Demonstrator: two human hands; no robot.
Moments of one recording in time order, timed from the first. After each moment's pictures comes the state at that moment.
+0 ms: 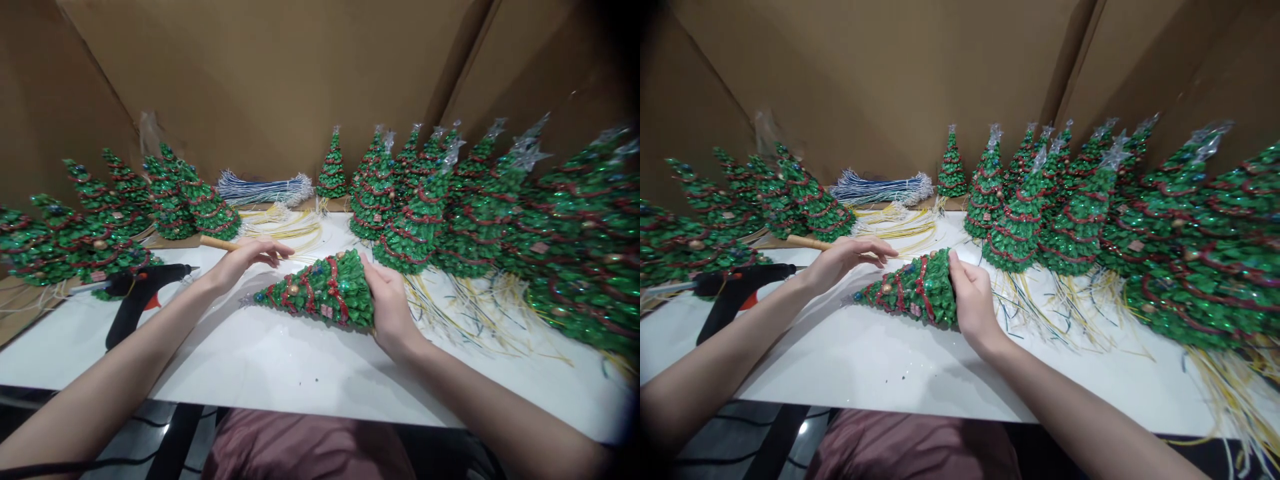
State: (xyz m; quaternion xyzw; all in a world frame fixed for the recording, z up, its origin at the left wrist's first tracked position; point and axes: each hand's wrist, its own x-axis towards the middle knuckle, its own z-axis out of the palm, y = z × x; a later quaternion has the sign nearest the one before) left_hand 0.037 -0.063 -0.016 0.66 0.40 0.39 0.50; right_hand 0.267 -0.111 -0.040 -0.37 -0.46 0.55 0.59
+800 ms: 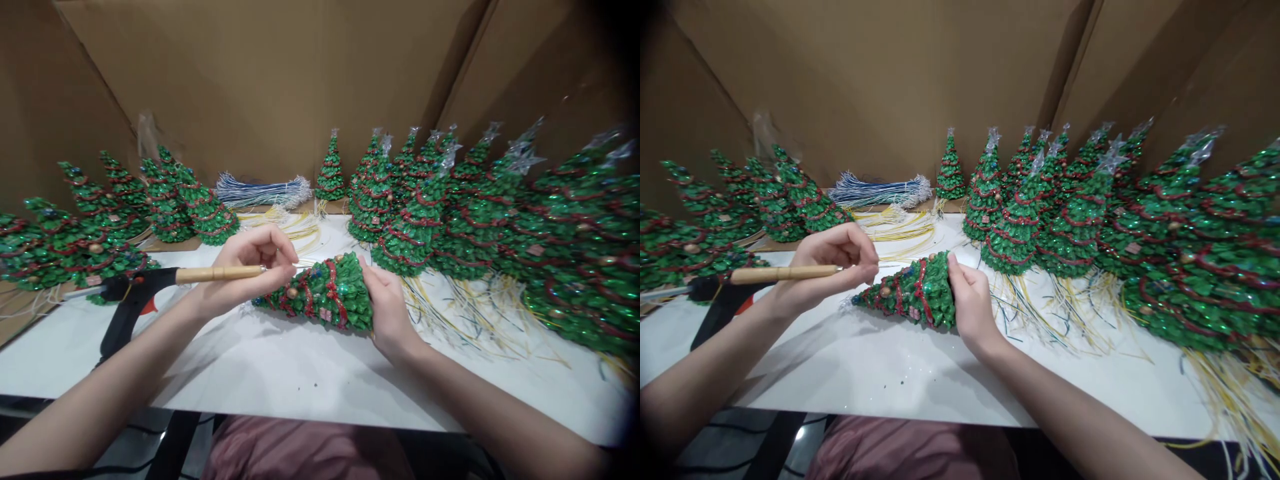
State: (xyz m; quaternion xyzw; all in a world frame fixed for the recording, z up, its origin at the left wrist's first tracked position) left_hand 0.066 -0.109 0.024 0.76 0.35 0.43 0.34; right_hand 0.267 -0.111 -0.038 -0.38 -0.46 0.55 0.58
